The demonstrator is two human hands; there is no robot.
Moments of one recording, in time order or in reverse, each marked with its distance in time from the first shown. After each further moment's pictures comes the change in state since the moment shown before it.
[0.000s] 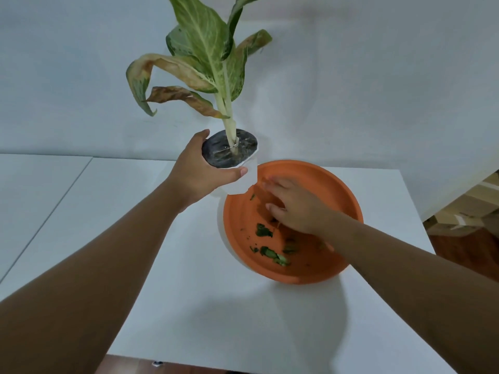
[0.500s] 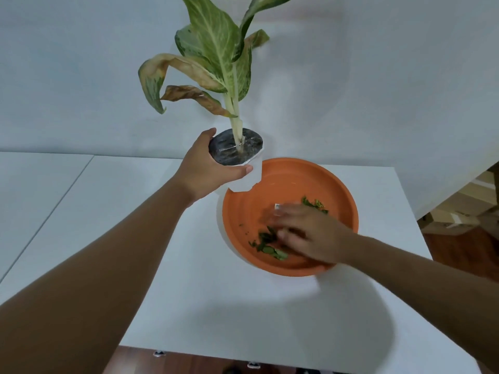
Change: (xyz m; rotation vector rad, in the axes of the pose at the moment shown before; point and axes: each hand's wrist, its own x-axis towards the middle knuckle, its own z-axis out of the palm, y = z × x) left_hand -0.004 0.004 0.008 -0.014 -0.033 0.027; right_hand -0.066 0.000 -0.001 0.067 -0.006 -0.253
